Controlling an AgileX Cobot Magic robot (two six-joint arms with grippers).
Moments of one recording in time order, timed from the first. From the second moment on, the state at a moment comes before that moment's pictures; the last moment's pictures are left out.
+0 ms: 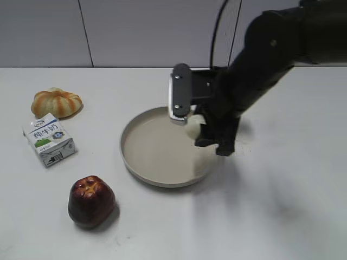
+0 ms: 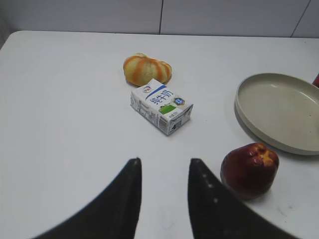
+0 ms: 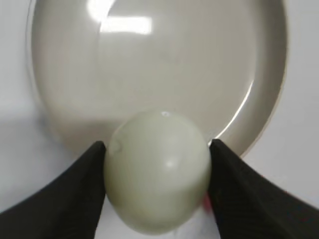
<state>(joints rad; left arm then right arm) -0.07 -0.01 -0.50 -0.22 1.03 0.17 0.64 1.83 -1.19 0.14 0.55 -1.05</state>
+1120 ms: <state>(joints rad) -0.07 -0.01 -0.50 -0.22 1.03 0.17 0.66 1.92 -1.51 0.04 0.57 -0.83</state>
